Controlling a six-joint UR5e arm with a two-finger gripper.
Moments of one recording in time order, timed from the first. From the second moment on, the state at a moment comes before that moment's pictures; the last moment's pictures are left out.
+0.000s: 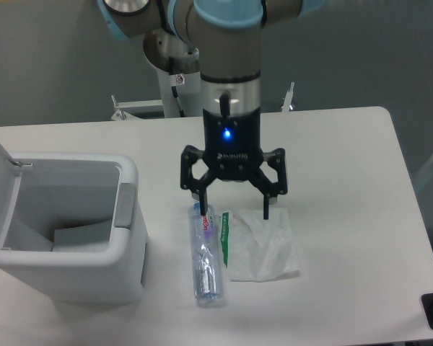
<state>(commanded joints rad) 2.42 -1.81 -1.46 -0.89 1.44 0.55</state>
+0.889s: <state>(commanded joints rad) 2.39 -2.00 -1.59 -0.85 1.49 0.52</state>
